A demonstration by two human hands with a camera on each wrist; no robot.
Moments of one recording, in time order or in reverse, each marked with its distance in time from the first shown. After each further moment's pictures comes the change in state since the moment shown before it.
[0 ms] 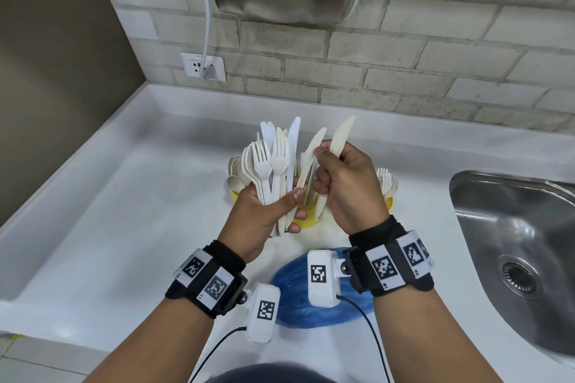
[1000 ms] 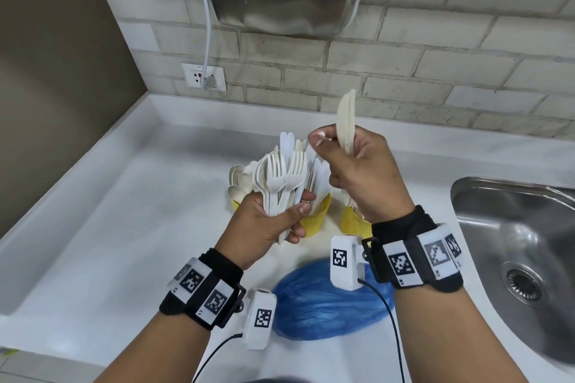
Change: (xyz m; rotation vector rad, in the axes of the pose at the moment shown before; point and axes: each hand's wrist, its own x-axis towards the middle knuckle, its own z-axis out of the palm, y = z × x) left_hand -0.001 0.009 -0.002 0.176 -0.098 0.064; right_hand 0.006 -0.041 -0.008 -0.381 -0.138 -0.288
